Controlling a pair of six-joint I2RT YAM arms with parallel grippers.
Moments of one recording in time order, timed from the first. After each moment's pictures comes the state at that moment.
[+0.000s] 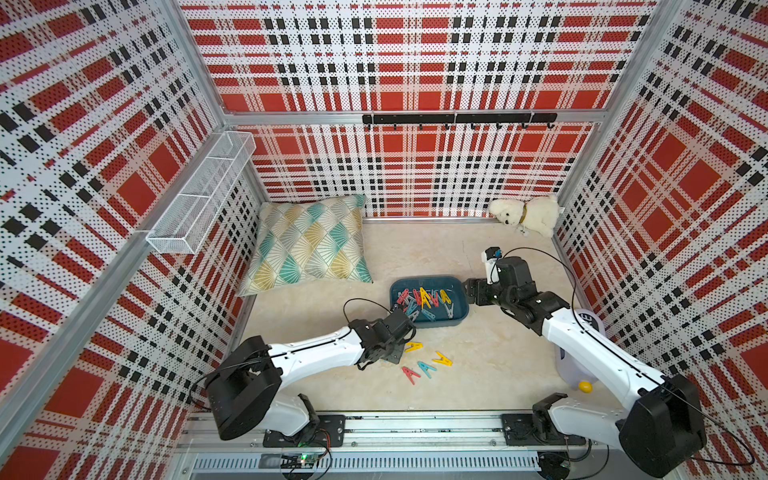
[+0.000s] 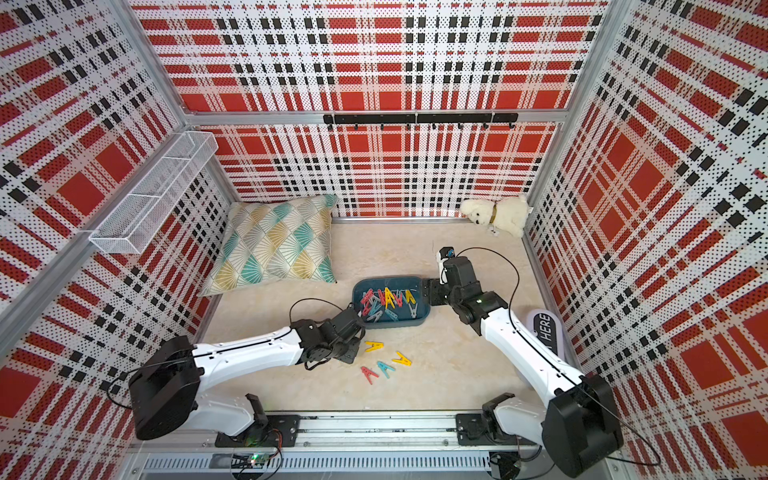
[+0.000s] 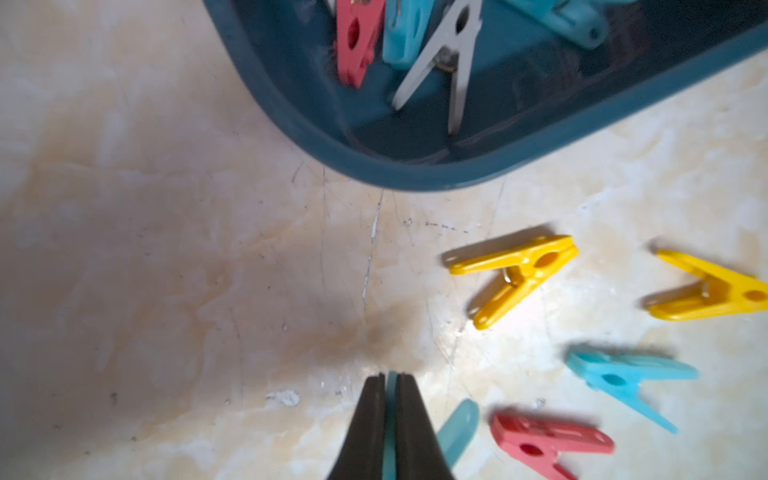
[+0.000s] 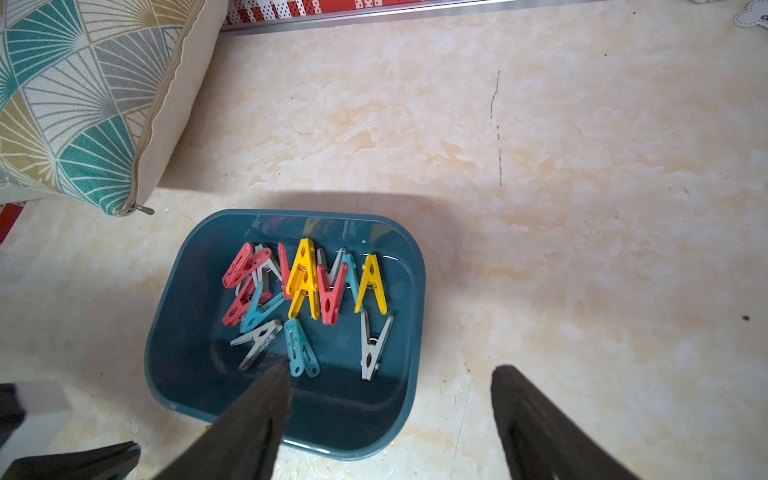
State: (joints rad) left arm -0.93 1.40 0.80 -0.57 -0.21 -0.54; right arm 0.42 1.21 0.88 -0.37 -0.01 0.29
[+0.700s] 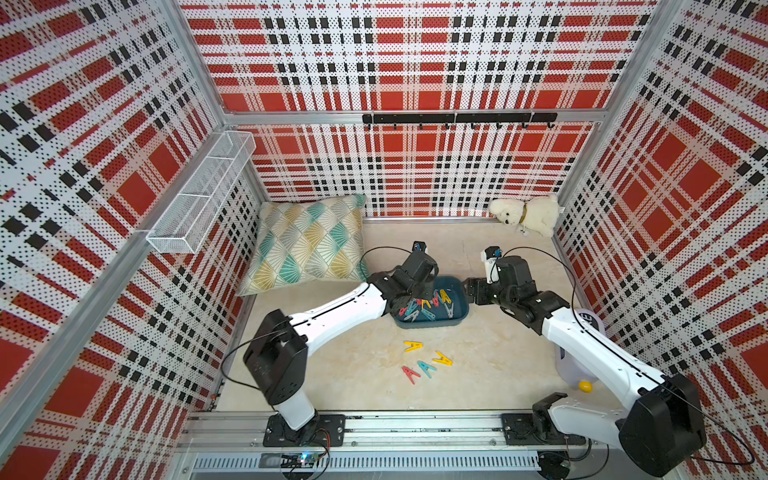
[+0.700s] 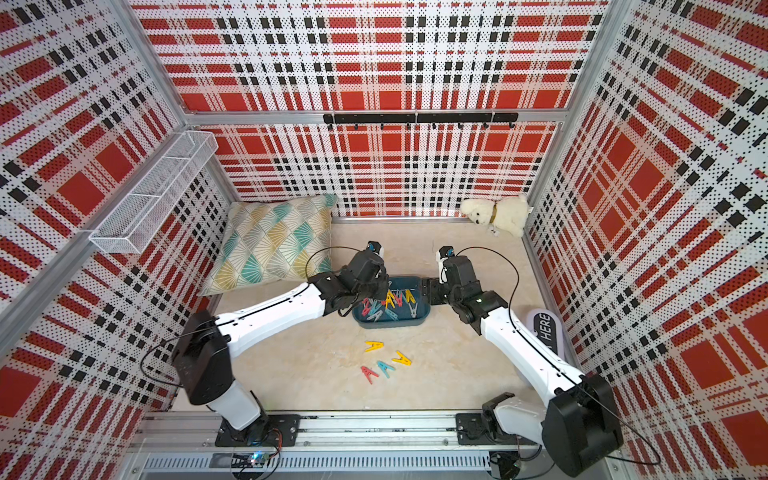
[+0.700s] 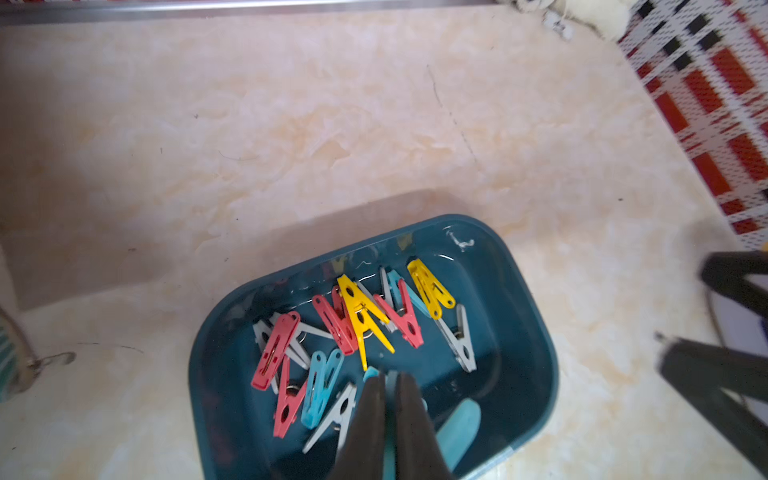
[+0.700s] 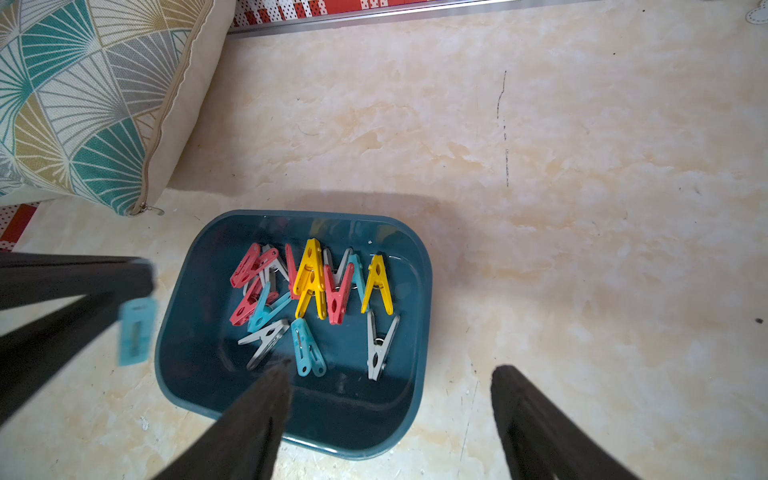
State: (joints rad) left arm -0.82 1.73 1.33 -0.42 -0.24 -0.49; right arm 0.42 1.21 0.89 -0.37 -0.02 0.30
